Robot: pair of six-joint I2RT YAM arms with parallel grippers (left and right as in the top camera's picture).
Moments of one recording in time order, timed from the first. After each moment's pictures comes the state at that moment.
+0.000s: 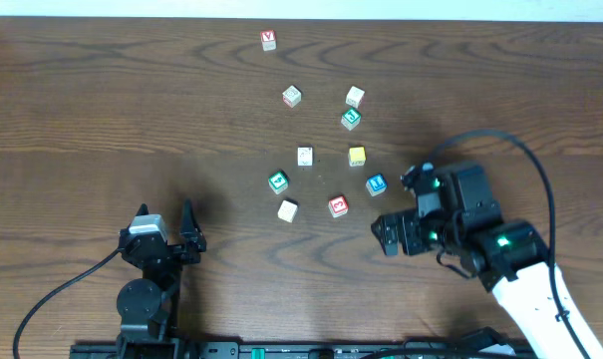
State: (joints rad) left arm -0.05 0.01 0.02 -0.12 -0.10 -0.14; right arm 0.34 1.06 0.84 -0.86 -0.24 0.17
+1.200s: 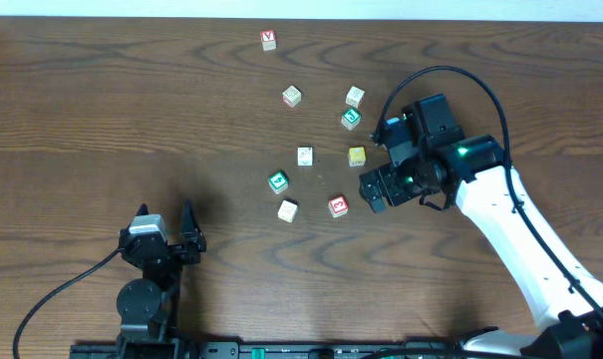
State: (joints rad) left arm -0.05 0.01 0.02 -0.12 -0.10 -0.14; right arm 0.34 1.51 1.20 -0.94 -0.19 -0.06
